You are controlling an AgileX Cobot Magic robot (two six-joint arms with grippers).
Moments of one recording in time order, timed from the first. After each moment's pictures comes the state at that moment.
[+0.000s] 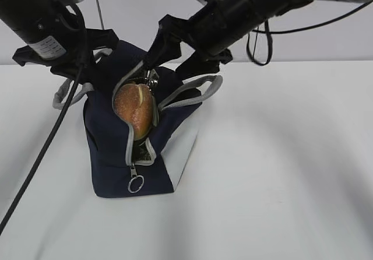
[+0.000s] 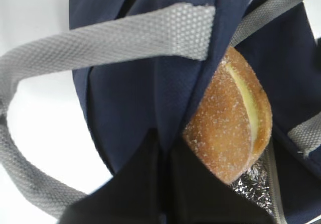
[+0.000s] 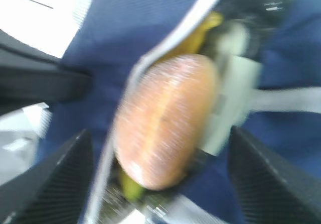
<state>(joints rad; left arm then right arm) -0.29 1.76 -1.50 -0.24 1.01 -0.03 0.34 2.05 -1.76 0.83 1.00 -0.43</state>
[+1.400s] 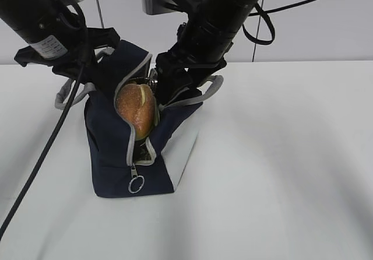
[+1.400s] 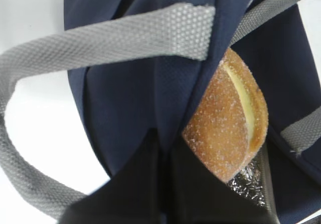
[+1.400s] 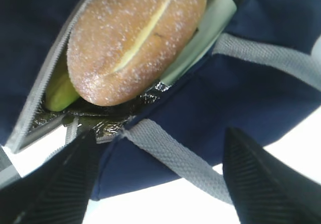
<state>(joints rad) -0.29 1.76 -1.50 -0.25 1.01 -0.03 0.47 2.03 -1.86 0.36 1.16 -0.45</state>
